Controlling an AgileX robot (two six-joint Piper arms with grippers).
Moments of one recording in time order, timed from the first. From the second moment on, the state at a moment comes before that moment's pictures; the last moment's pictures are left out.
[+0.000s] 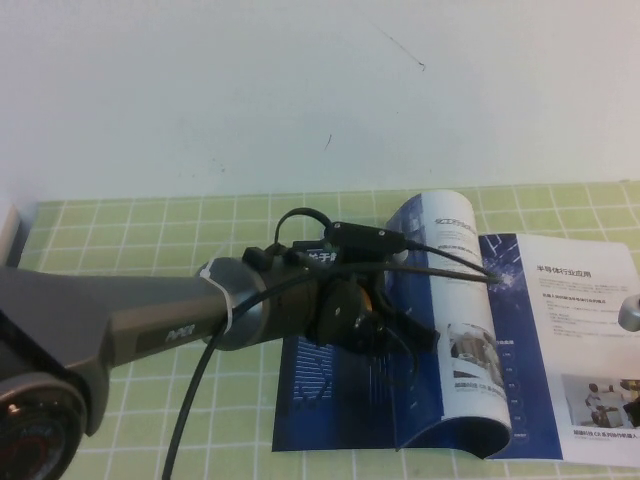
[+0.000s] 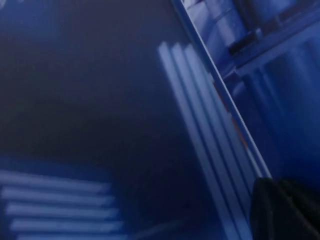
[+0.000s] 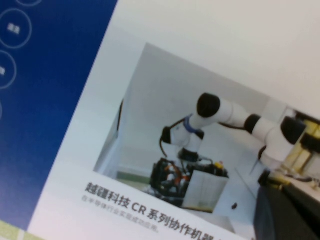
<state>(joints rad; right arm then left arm) -0.04 1.71 -0.67 0.53 0.43 -0.86 -0.72 2.01 -1.28 -0.09 0.27 -0.28</state>
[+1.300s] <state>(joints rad) -0.04 1.39 -0.91 0.47 0.73 -0.75 -0.57 2.01 -1.59 0.33 0.97 -0.30</state>
